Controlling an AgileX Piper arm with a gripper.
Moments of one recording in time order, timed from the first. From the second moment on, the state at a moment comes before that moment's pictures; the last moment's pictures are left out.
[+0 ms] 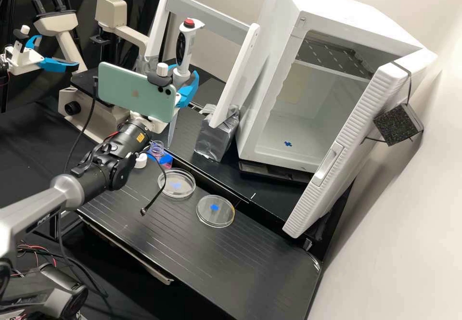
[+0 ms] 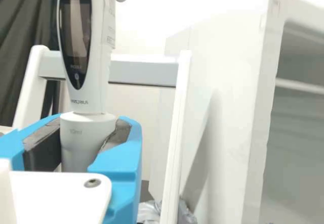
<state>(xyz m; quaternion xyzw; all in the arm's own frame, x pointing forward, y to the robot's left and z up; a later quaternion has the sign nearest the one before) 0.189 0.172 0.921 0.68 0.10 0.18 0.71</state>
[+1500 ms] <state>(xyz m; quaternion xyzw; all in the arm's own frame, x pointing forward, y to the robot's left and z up) 0.195 0.150 0.911 0.61 0.07 0.15 0.78</state>
